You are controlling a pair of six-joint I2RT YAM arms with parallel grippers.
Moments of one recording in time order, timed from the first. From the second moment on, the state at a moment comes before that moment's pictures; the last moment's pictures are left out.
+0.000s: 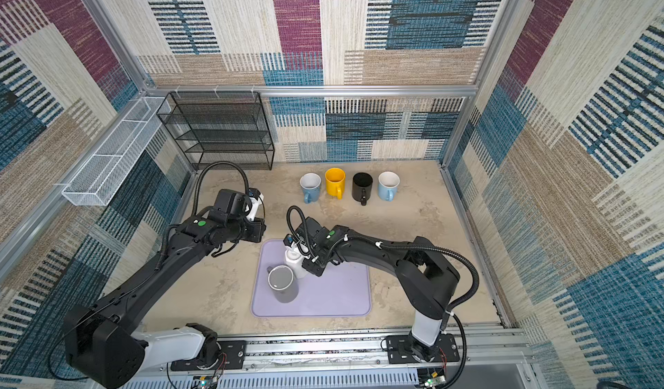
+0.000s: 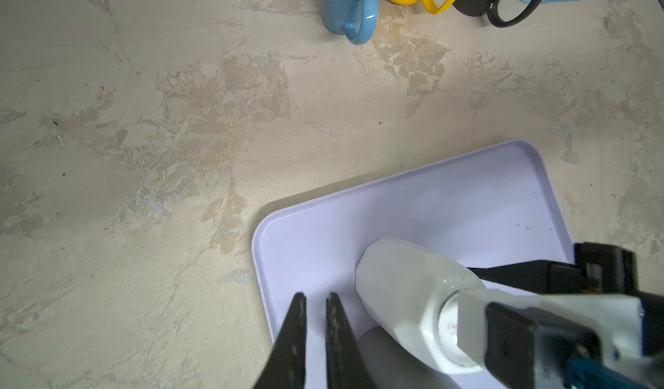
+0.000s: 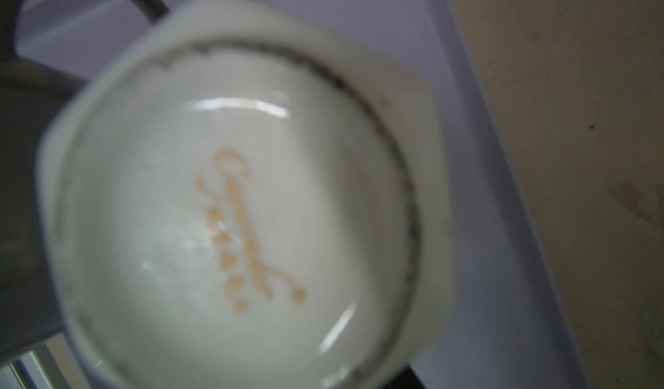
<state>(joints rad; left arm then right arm) -0.39 1.28 1.09 -0.72 0.07 -0.17 0.90 1.75 1.21 -0.61 -0.07 -0.23</state>
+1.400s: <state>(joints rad) -0.38 1.28 1.08 -0.71 0.11 -0.17 0.91 1.79 1.29 -0.67 -0.08 -0.25</state>
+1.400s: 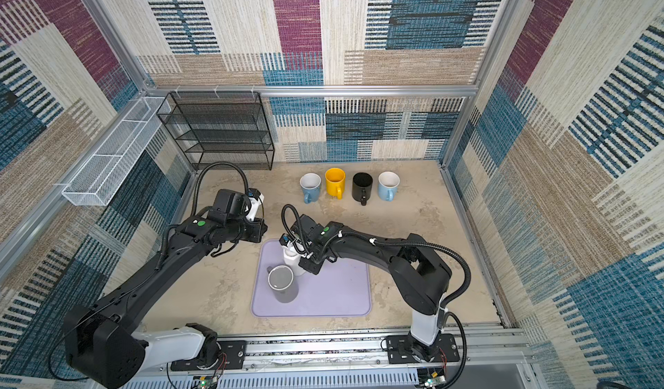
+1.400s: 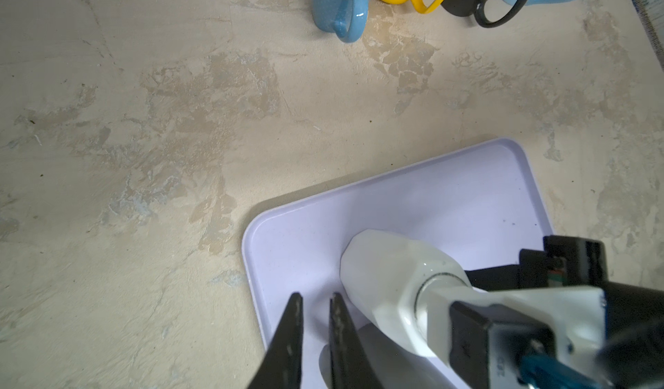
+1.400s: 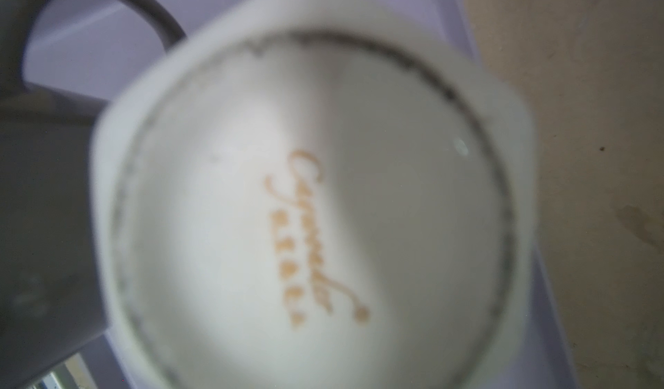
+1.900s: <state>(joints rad) -0.38 1.24 1.07 -0.71 0.12 -0.17 0.89 1.67 1.18 -0.54 -0.06 -0.17</state>
